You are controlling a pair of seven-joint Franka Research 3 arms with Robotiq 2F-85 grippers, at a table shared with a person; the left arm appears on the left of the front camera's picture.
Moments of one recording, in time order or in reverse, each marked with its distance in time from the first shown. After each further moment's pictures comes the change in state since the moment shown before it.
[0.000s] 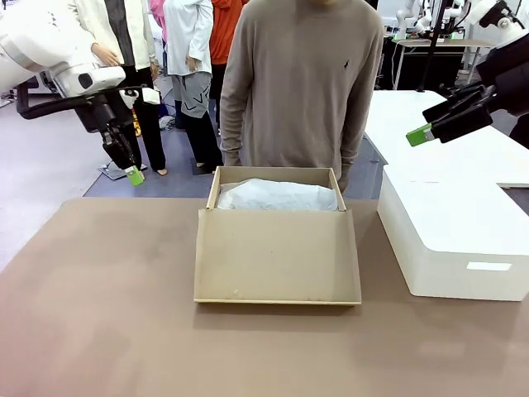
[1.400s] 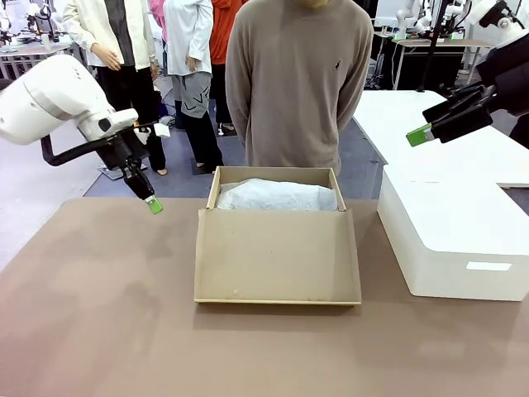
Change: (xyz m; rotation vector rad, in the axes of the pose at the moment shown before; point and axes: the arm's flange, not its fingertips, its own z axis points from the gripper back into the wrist) left arm -0.022 0.056 -0.075 -0.085 -0.105 0.021; right arm 0.000 0.000 0.000 0.000 0.000 0.000
